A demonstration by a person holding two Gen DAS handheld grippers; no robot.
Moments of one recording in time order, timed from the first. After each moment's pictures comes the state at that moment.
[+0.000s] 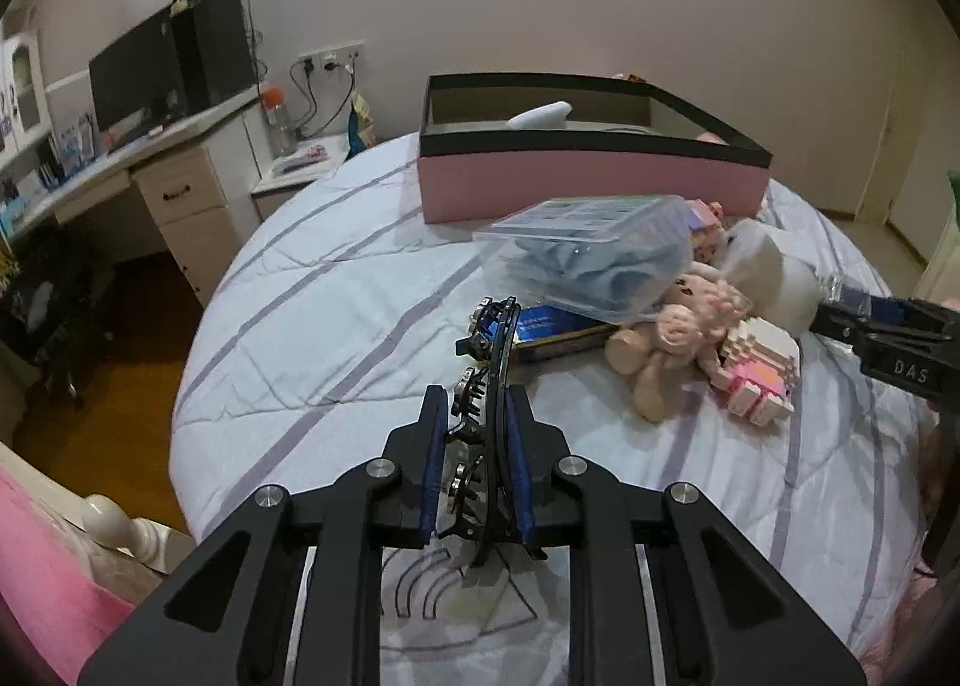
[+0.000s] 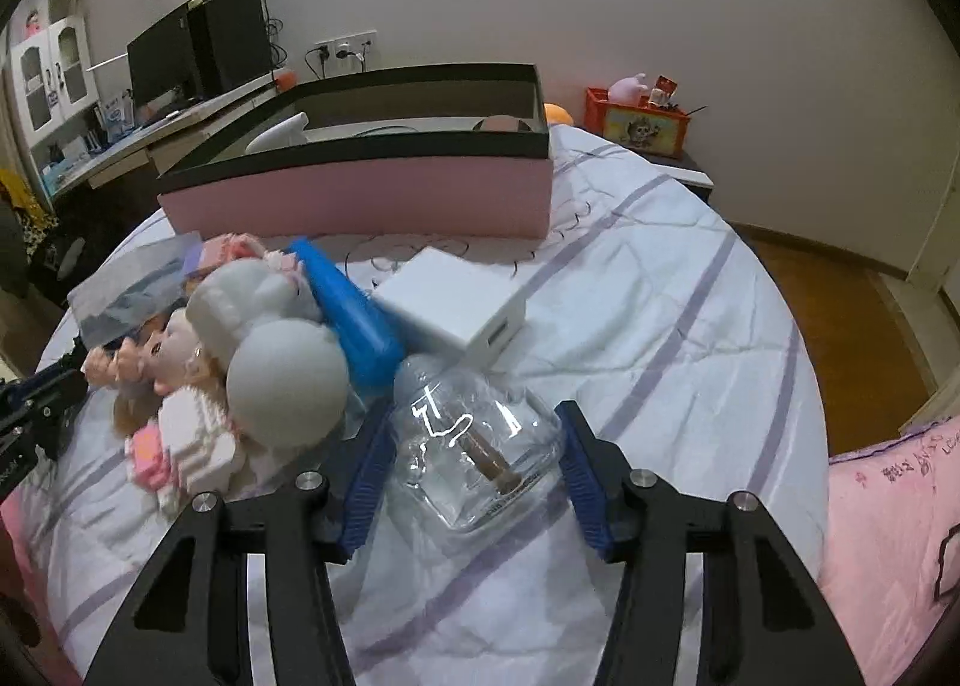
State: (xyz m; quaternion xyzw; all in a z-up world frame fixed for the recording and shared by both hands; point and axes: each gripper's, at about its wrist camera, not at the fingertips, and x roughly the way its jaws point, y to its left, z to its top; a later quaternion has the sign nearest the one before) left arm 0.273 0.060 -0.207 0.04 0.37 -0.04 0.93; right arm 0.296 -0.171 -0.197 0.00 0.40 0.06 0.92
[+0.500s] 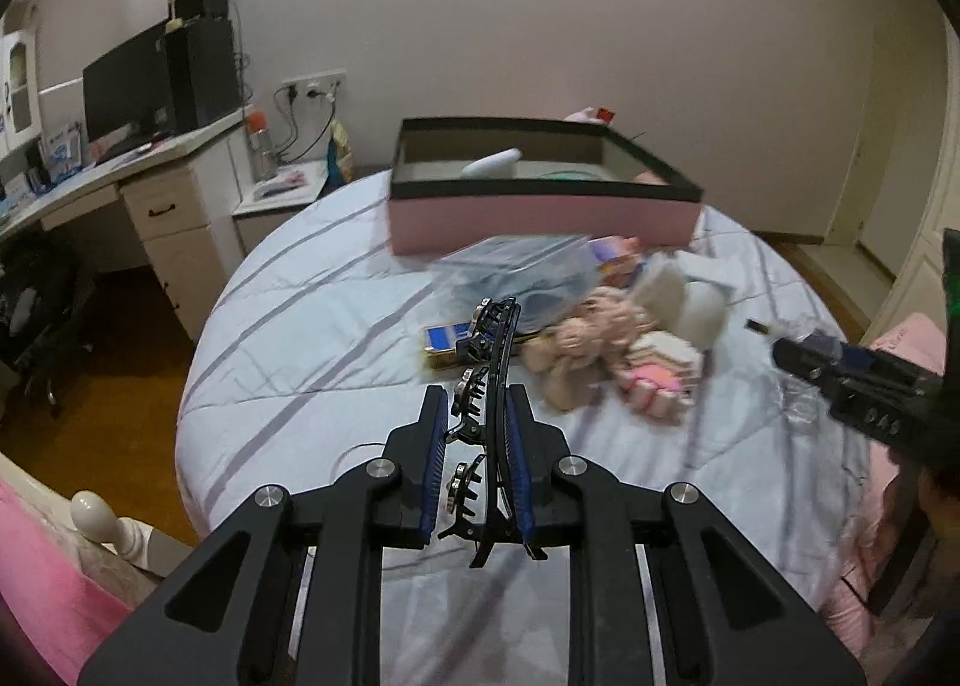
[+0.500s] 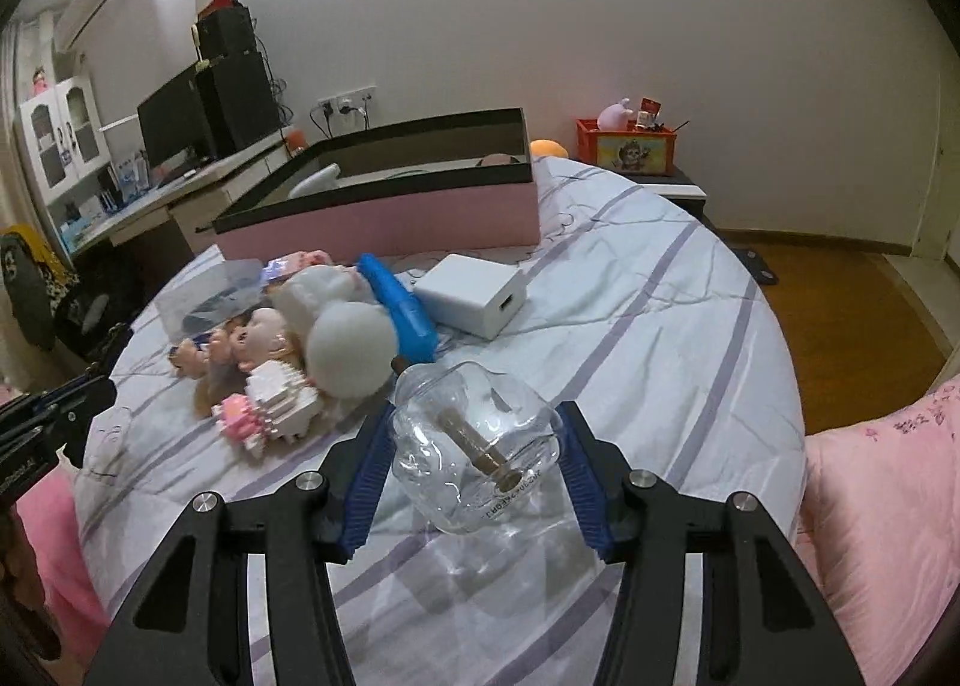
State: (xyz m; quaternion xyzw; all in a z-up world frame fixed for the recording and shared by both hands) left arm 0.231 0.048 -0.176 0.02 0.33 -0.08 0.94; right arm 0.237 -0.177 -0.183 0.06 0.35 0.07 0.93
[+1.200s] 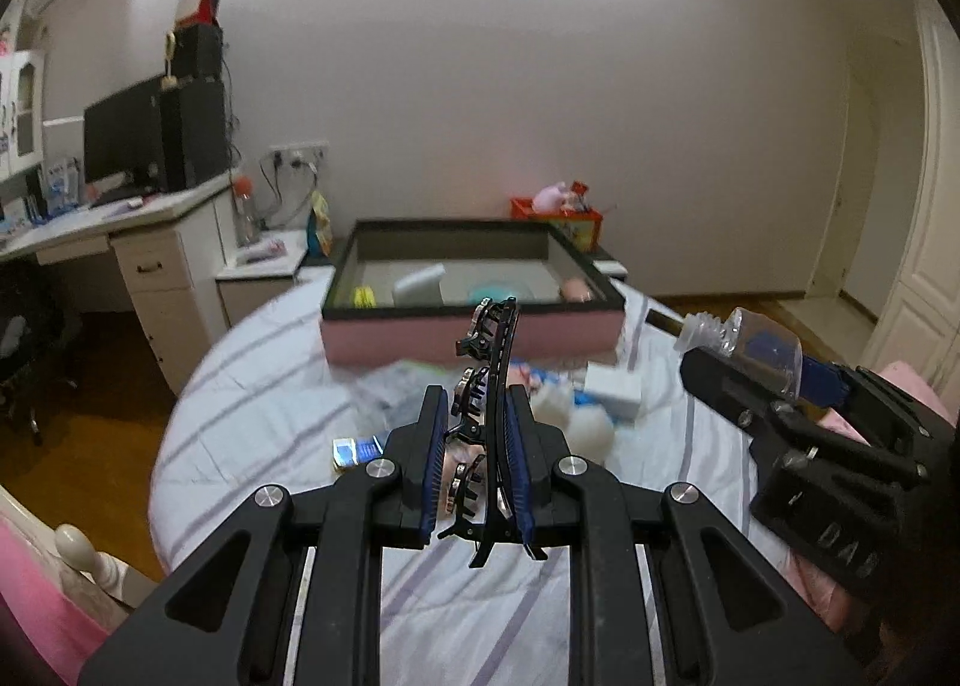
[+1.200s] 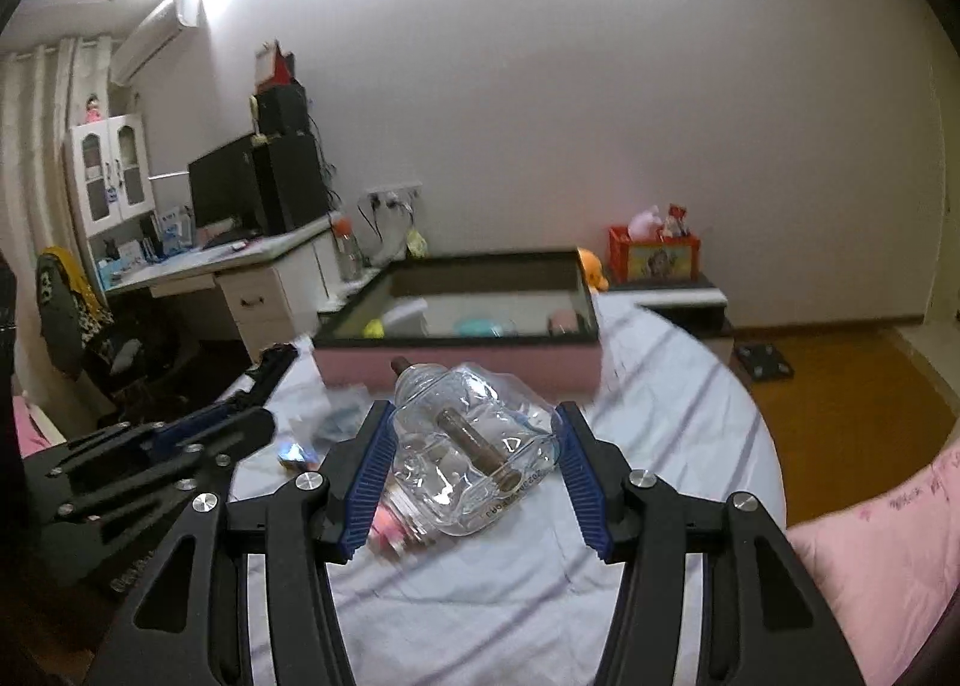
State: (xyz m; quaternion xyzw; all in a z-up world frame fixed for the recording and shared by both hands) left arm 0.221 -0.006 -0.114 0.00 0.25 -0.08 0.96; right arm 0.203 -0.138 -0.099 0.04 0.22 0.09 0.97
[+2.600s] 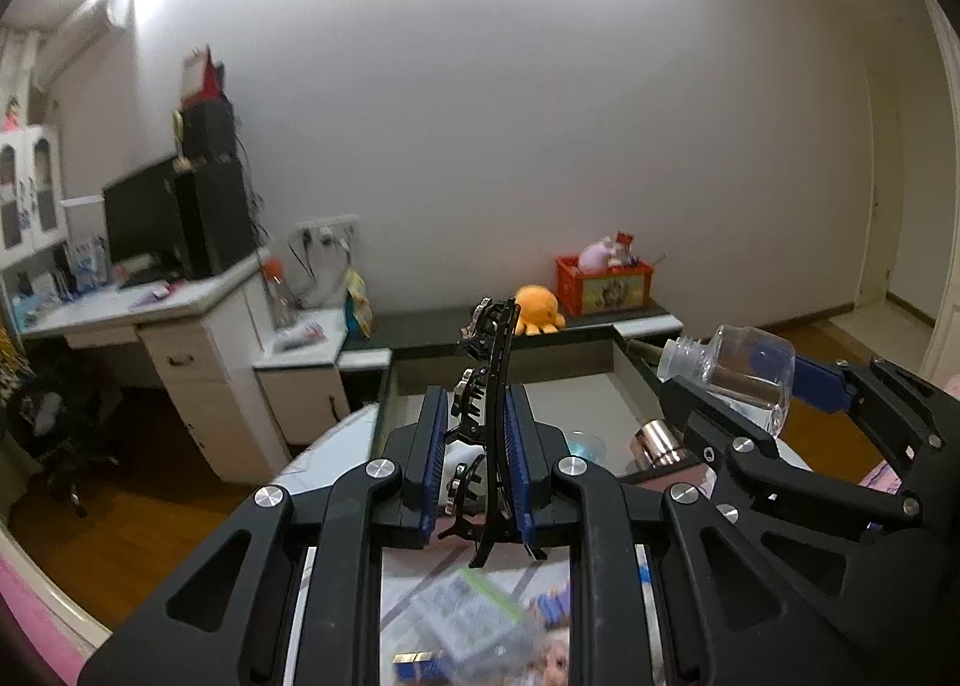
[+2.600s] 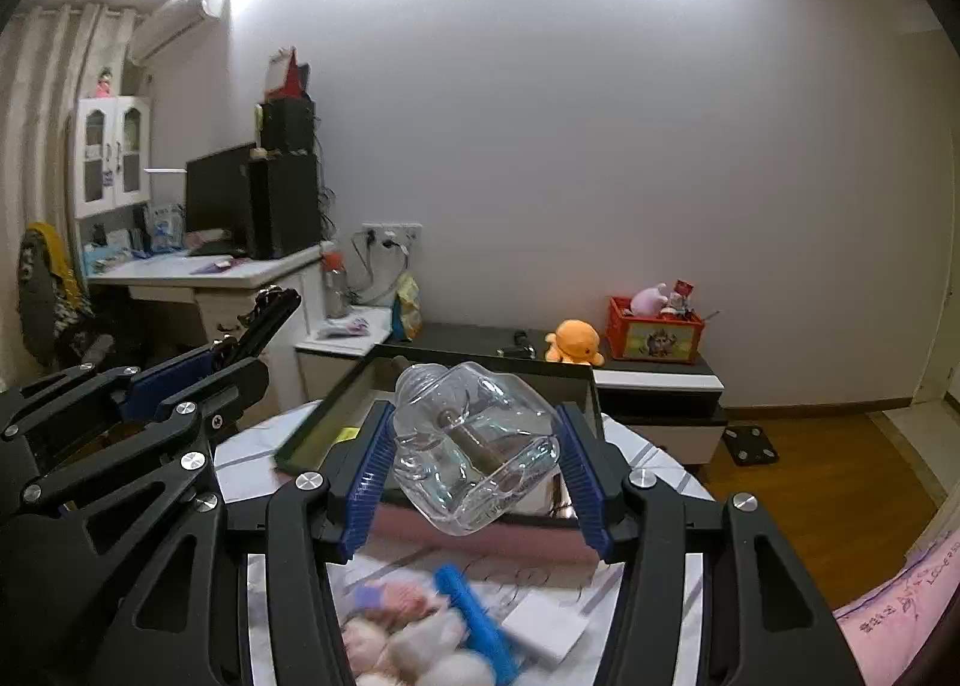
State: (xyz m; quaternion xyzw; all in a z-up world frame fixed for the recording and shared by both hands) left arm 0.341 -0.013 -0.062 0.05 0.21 -0.04 0.98; right arm 0.310 -0.109 -0.051 -0.02 0.19 0.08 0.98
